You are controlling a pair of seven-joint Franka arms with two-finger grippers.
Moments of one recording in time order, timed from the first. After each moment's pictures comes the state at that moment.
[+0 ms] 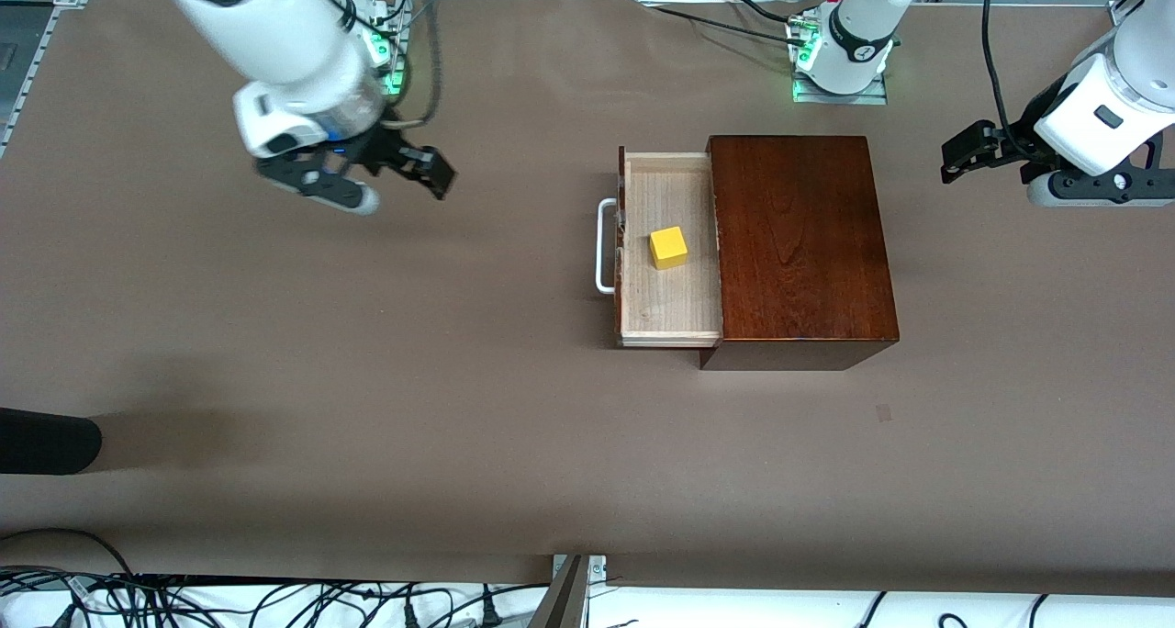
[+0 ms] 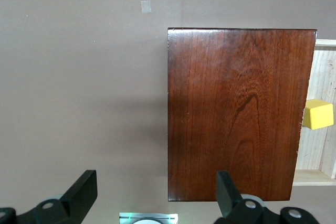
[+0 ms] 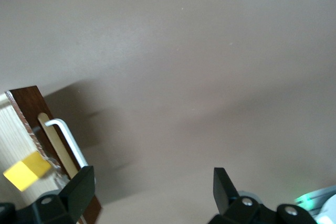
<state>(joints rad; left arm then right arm) -0.01 -0.01 -0.09 -1.60 -0.02 1.47 -0.13 0.41 0.17 0.18 -1.55 0.02 1.72 1.05</state>
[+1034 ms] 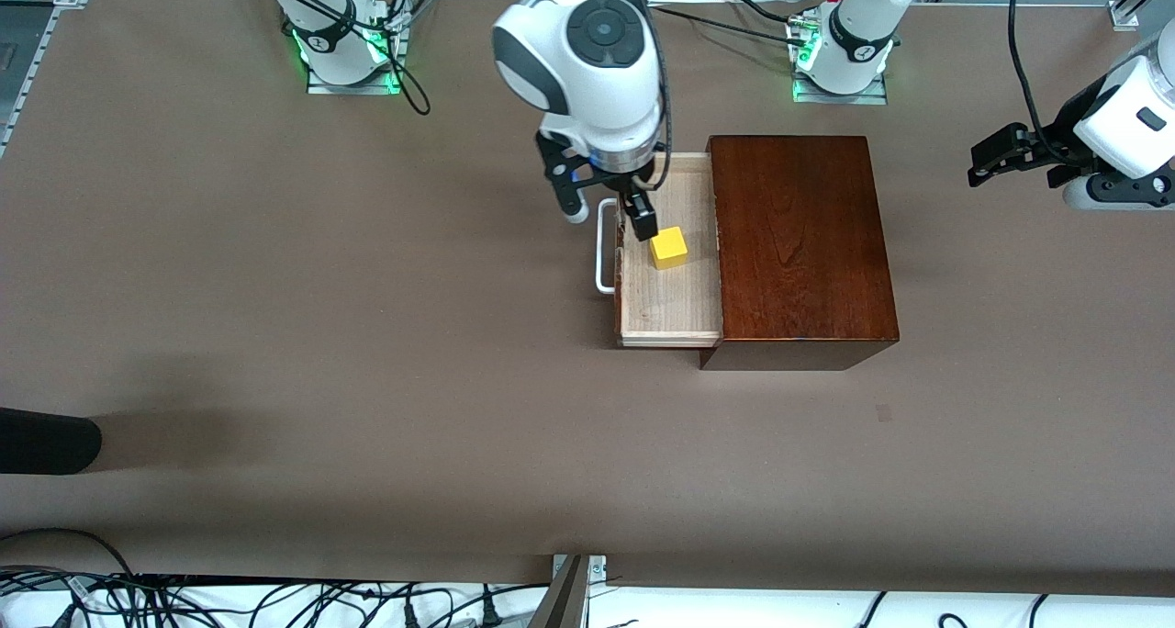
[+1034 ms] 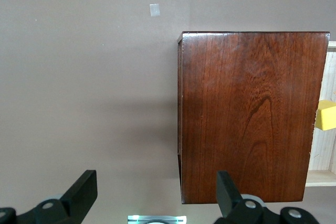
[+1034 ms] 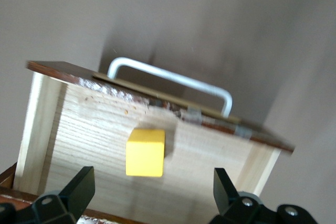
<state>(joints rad) 0.05 -0.01 -0.10 -1.60 -0.02 1.48 -0.06 0.77 0.71 0.17 -1.05 -0.03 1.86 2.24</state>
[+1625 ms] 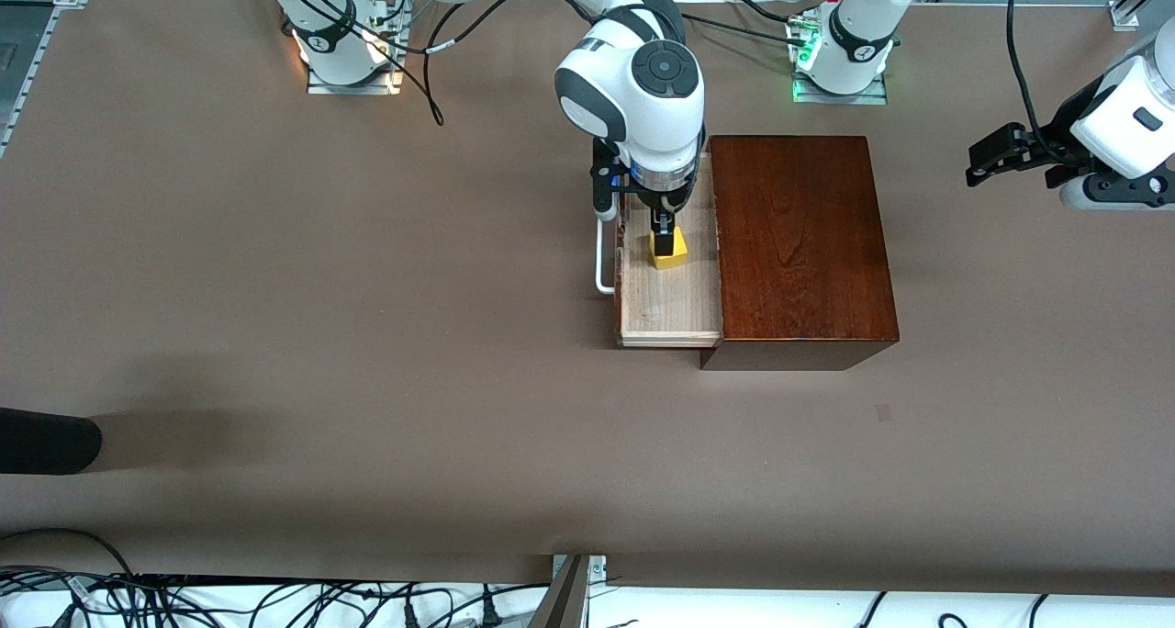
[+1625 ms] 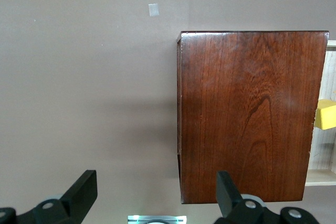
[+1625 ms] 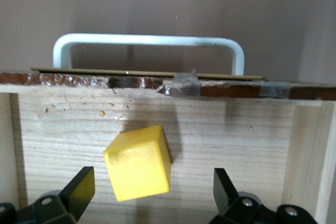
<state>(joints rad) 0.05 0.00 -0.10 -1.60 -0.02 1.48 -0.06 0.89 0.85 0.07 -1.00 -0.05 1.96 2.52</state>
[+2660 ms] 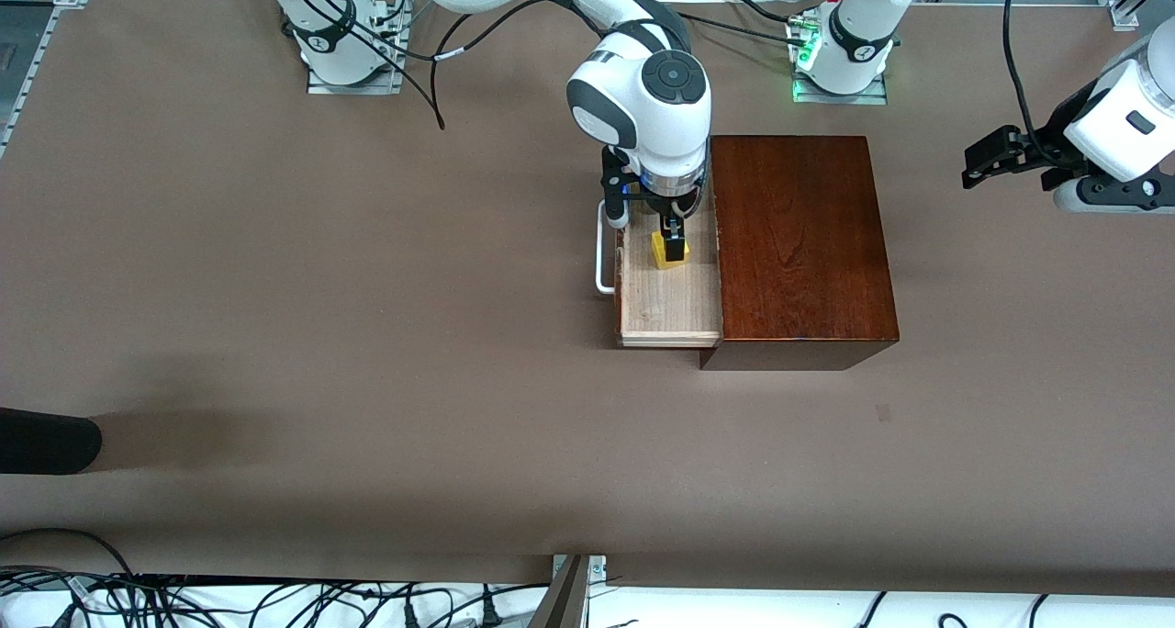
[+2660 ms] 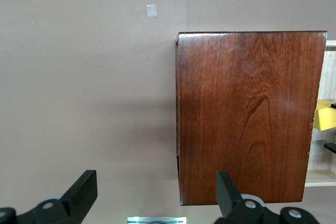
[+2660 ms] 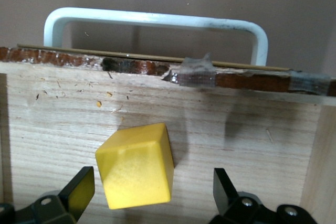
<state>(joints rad) 0.05 0.00 -0.11 -1.60 -0.02 1.48 -0.06 0.92 0.89 0.05 -0.99 -0.05 2.02 2.48</state>
